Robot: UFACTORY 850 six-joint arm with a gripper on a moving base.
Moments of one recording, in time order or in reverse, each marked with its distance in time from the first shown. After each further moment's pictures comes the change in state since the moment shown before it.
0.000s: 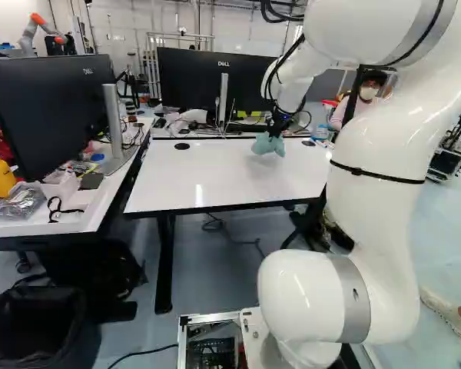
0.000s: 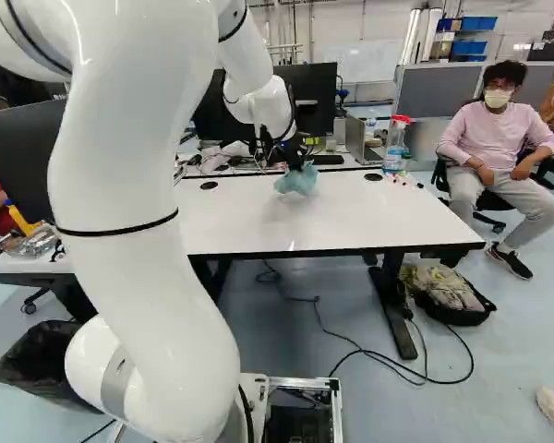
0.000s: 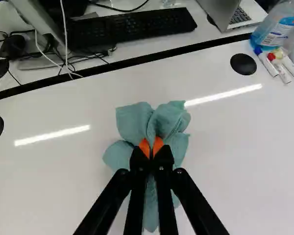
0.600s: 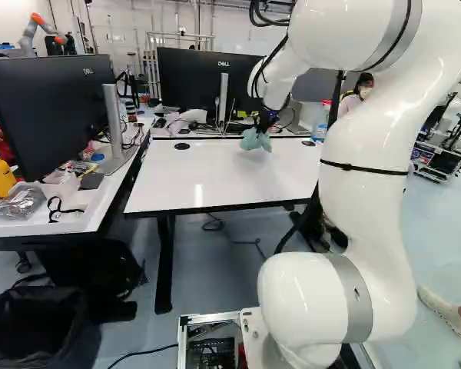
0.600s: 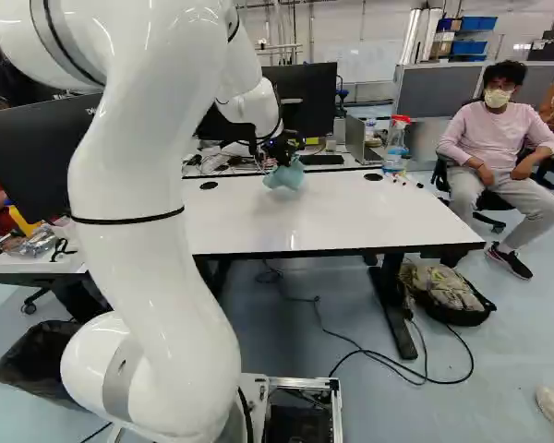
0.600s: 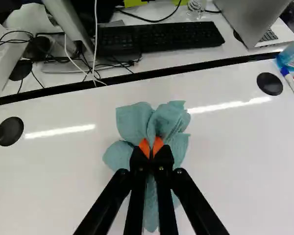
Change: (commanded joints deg) arm 4.7 -4.8 -5.8 0.0 0.3 0.0
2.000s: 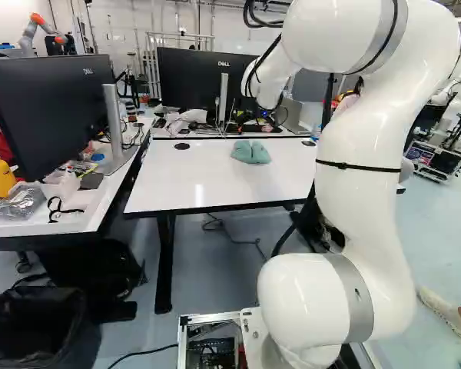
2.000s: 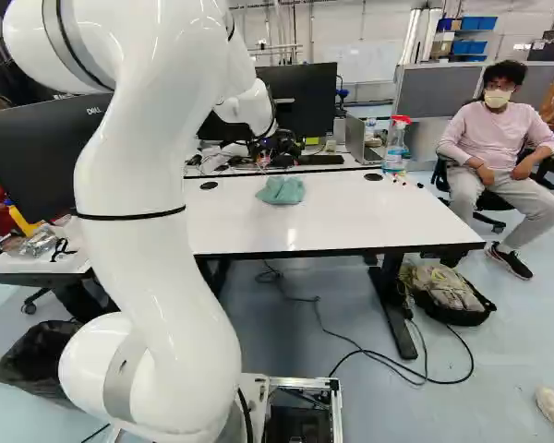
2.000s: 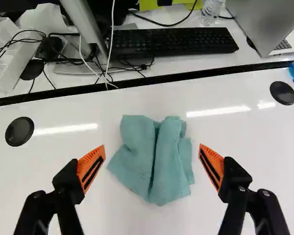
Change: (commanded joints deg) arm 1.6 -1.0 -1.3 0.0 0.0 0.0
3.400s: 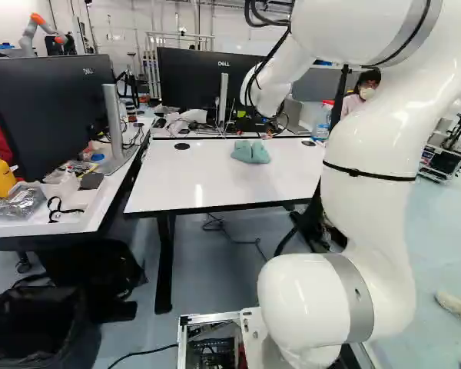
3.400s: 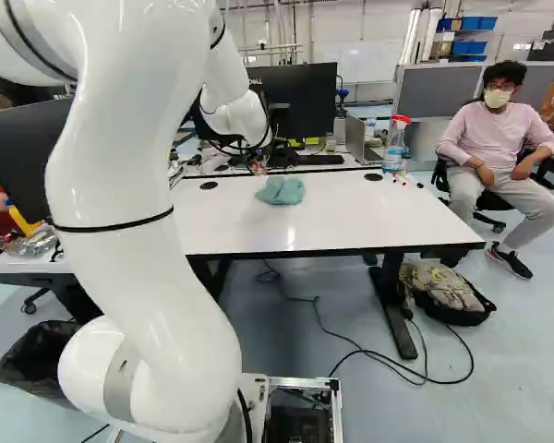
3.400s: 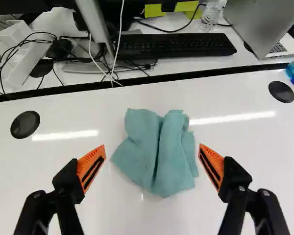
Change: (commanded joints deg) arm 0.9 6.7 12.3 0.0 11.2 0.0
